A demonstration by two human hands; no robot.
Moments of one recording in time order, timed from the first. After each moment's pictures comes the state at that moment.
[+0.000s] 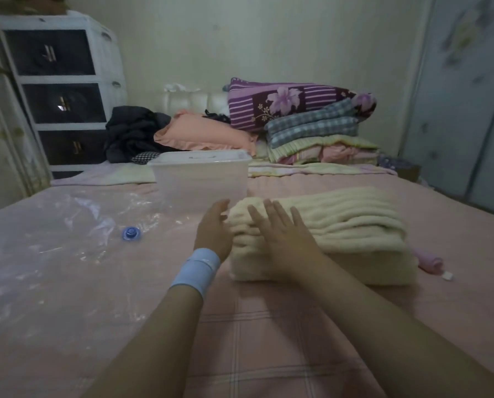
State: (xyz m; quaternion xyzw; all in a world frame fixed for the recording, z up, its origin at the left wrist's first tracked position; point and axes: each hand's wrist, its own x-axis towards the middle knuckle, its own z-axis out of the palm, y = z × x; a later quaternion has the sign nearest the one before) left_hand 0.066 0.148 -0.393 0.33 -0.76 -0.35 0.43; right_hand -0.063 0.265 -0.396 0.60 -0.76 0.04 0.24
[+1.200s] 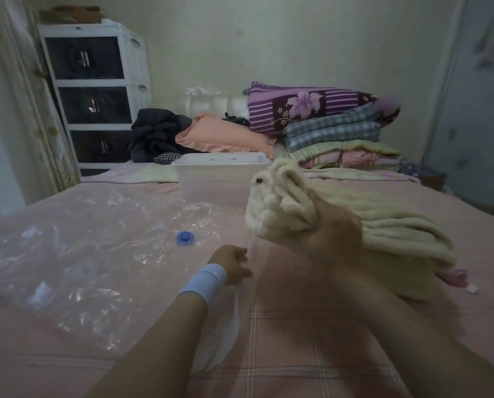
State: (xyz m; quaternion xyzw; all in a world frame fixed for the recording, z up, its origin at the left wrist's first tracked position) left_hand 0.091 0.144 -0.426 0.42 -0.82 -0.37 0.14; right_hand -0.065 0.293 -0.376 0.46 -0.70 0.40 0.37
